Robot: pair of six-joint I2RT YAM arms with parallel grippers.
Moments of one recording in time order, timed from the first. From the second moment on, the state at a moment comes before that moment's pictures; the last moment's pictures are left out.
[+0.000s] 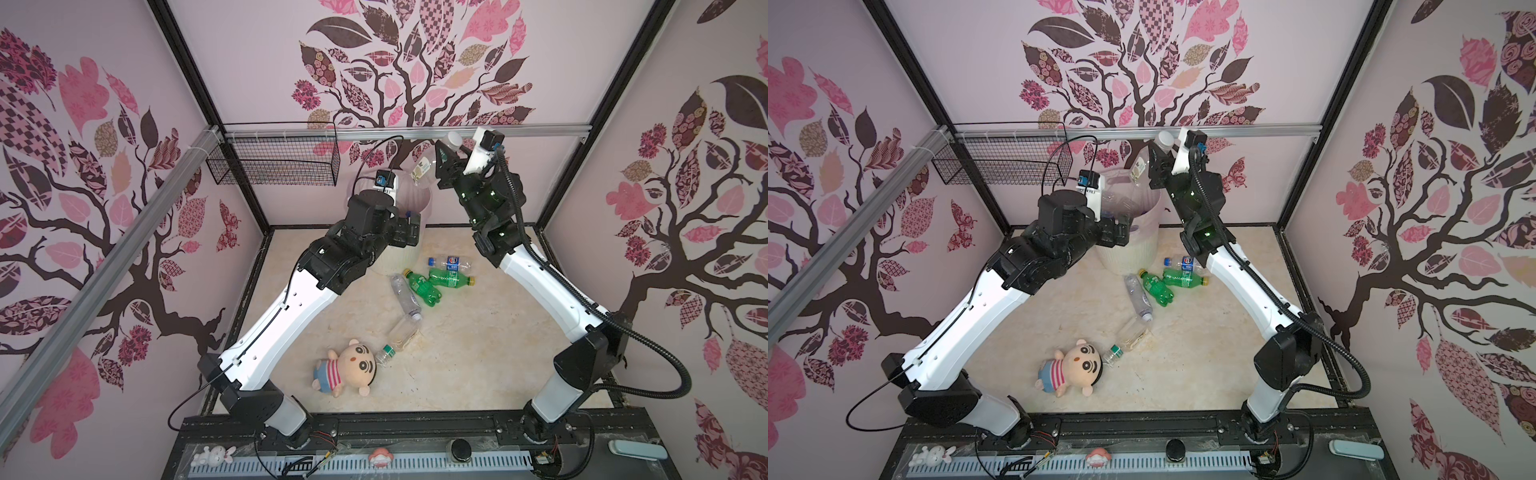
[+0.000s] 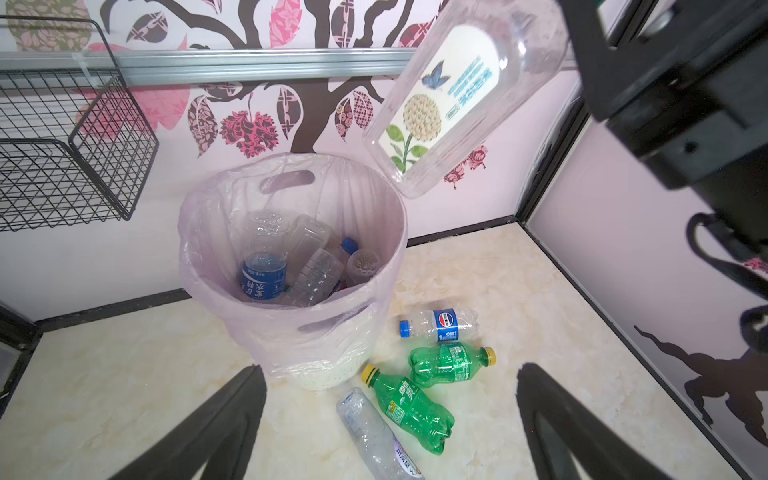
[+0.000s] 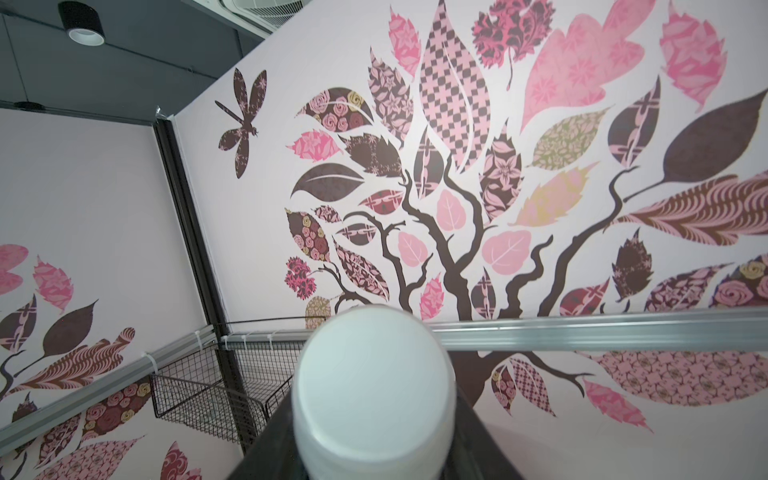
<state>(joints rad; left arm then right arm) -0.74 1.54 1.93 -0.71 -0.36 -0.21 0.50 1.70 1.80 0.38 0.09 0.21</state>
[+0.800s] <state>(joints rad) -0.66 1.51 1.88 -0.69 -0.35 -0.28 0.50 2.02 2.13 0.14 0.20 0.21</state>
